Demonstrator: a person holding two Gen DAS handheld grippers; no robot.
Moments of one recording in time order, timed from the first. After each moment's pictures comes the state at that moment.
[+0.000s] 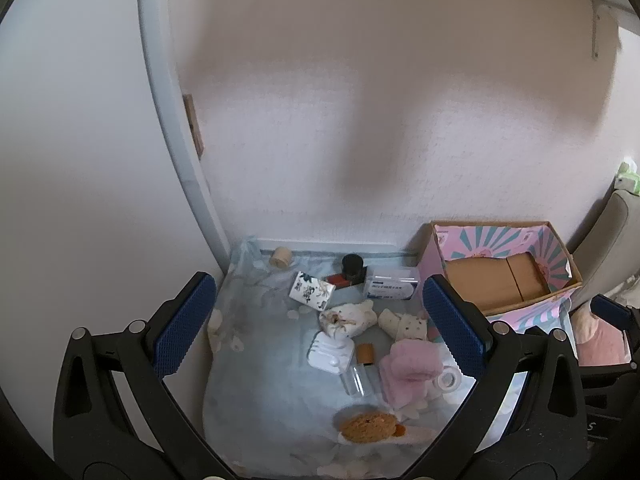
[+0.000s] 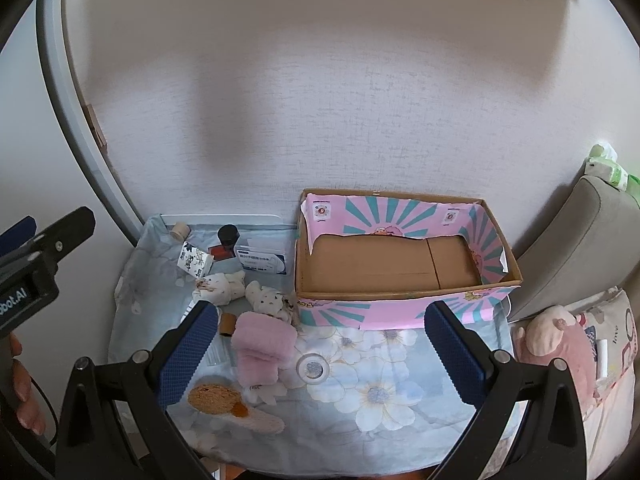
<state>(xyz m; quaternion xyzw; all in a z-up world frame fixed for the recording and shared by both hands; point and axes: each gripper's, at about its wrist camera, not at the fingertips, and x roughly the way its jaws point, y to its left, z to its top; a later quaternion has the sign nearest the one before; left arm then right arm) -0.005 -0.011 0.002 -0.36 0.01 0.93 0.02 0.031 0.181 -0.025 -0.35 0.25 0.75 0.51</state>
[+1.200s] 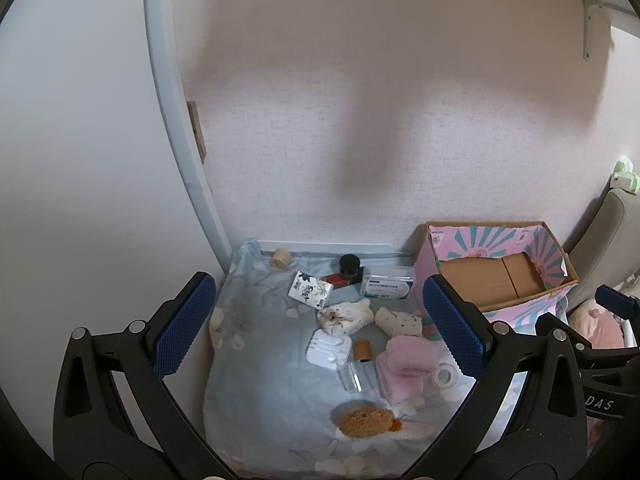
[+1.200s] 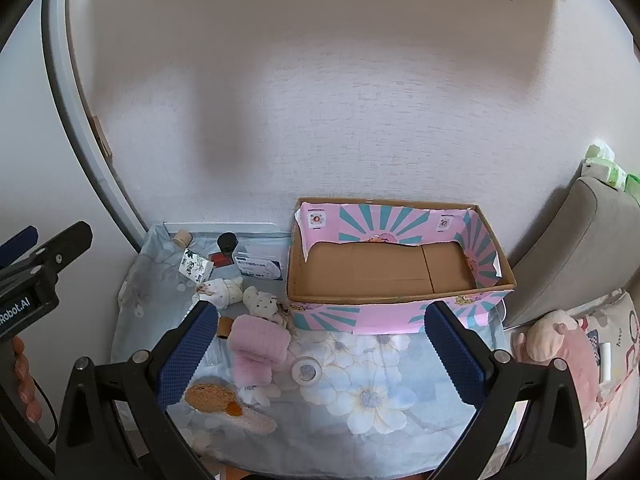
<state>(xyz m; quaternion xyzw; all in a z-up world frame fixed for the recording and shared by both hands) 0.011 -0.012 0.008 -0.34 0.01 0.94 0.02 0.053 0.178 -0.020 -0.32 0.25 0.75 0.52</state>
